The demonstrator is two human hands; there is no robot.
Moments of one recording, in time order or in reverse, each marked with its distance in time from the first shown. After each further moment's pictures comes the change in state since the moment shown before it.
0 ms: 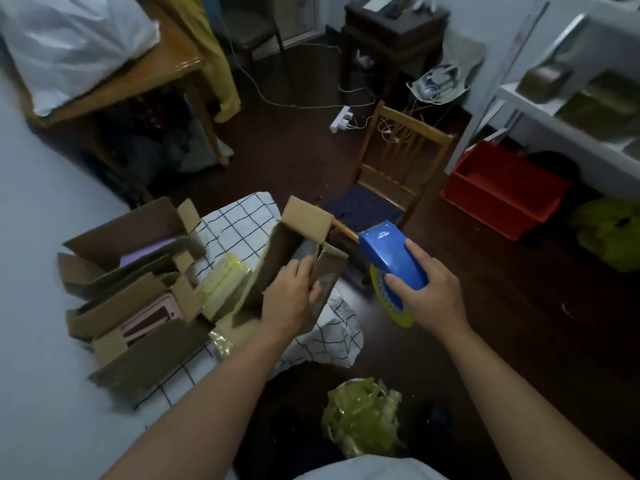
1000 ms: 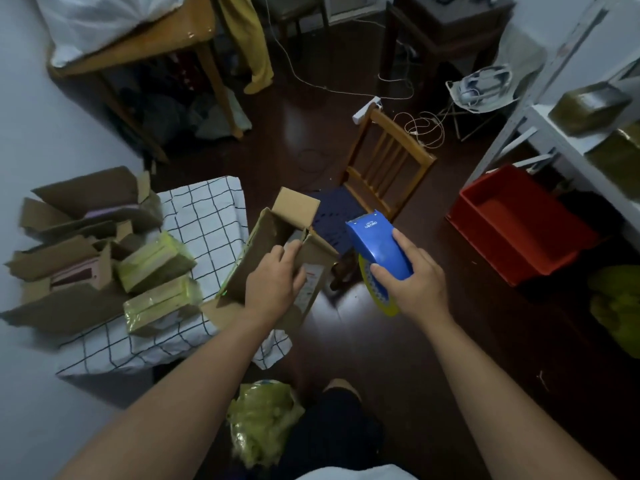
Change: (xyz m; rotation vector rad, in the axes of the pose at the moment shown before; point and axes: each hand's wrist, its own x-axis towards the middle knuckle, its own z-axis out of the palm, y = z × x) left_hand 0.134 0.229 0.095 0.107 -0.001 -0.360; right_hand 0.196 0.159 -0.167 0.073 -0.218 -0.137
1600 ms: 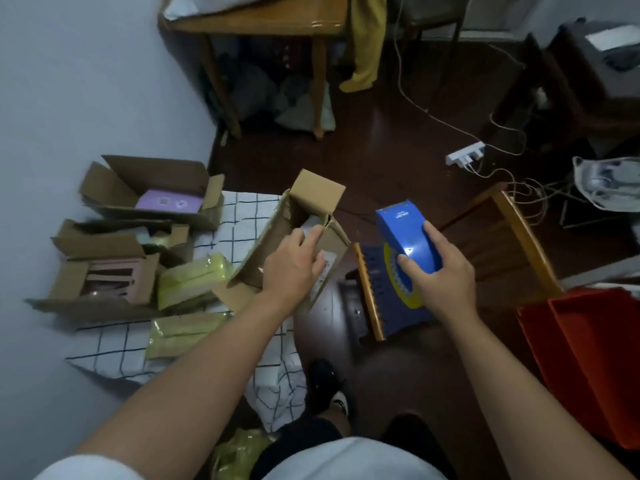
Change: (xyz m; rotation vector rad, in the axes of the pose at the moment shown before) left_hand 0.204 -0.169 -0.025 -0.027 0.059 -0.307; right_hand 0.266 -0.128 0.159 -0.078 -0.181 -0.197
